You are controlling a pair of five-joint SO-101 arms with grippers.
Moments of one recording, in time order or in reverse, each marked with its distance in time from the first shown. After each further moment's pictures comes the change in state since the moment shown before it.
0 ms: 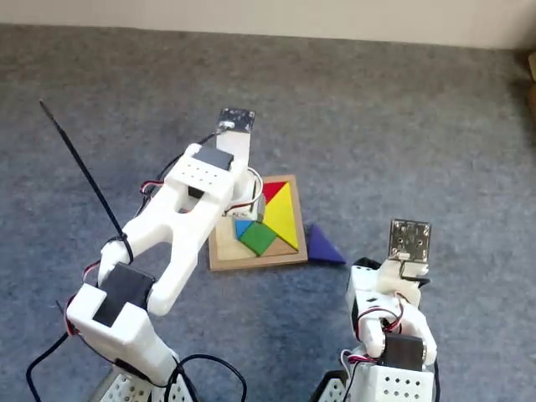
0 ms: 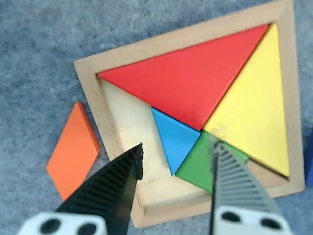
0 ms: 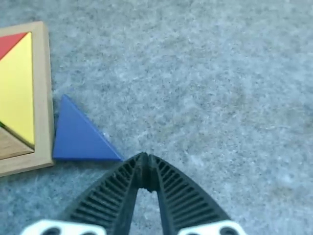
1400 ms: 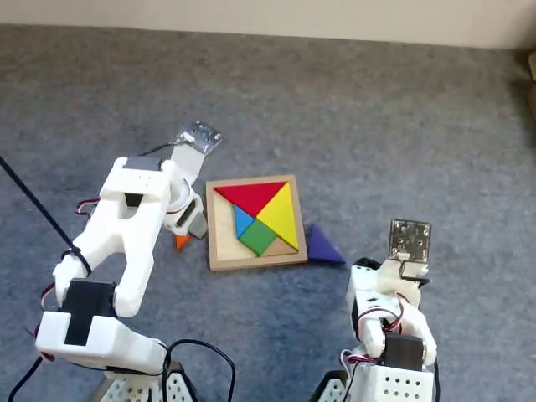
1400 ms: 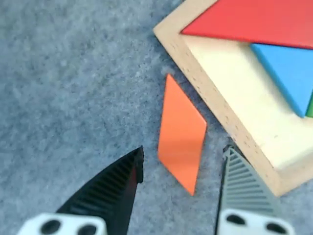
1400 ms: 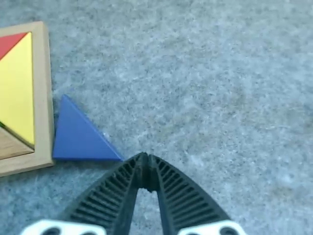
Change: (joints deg) left arm -18.0 -7.3 14.2 -5.7 -42.5; right arm 0.0 0.0 0.0 0.0 0.0
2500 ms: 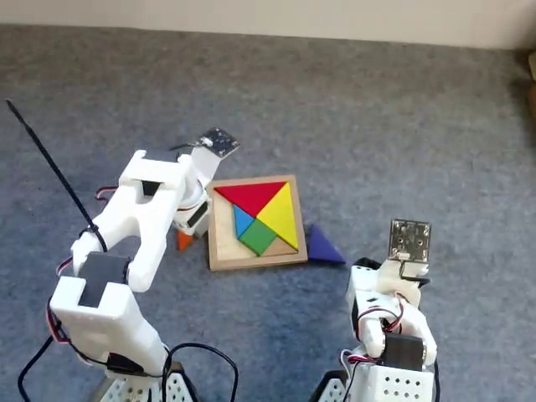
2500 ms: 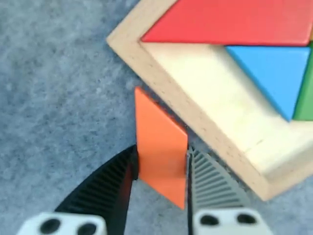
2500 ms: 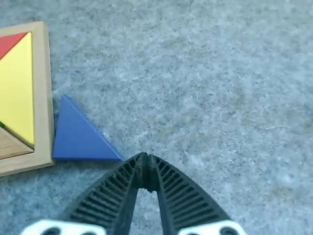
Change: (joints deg) left arm 0.6 11.6 -8.9 4.9 -1.1; right arm 0.0 0.0 0.0 0.0 0.0
